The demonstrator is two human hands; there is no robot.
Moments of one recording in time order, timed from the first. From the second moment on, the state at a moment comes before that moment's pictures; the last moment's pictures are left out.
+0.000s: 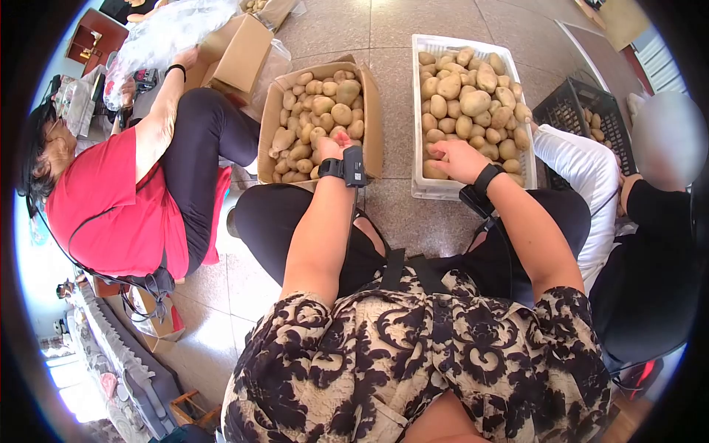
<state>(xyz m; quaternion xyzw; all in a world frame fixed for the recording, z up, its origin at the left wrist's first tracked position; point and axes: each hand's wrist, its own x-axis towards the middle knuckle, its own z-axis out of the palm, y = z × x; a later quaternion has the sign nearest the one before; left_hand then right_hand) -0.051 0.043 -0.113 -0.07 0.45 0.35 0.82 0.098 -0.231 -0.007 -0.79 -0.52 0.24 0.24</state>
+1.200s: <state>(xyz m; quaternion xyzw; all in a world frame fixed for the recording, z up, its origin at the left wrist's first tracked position) 0.003 -0.089 -0.067 0.13 0.35 0.01 0.93 0.182 -0.230 -0.001 -0.90 -0.40 0.04 0.19</state>
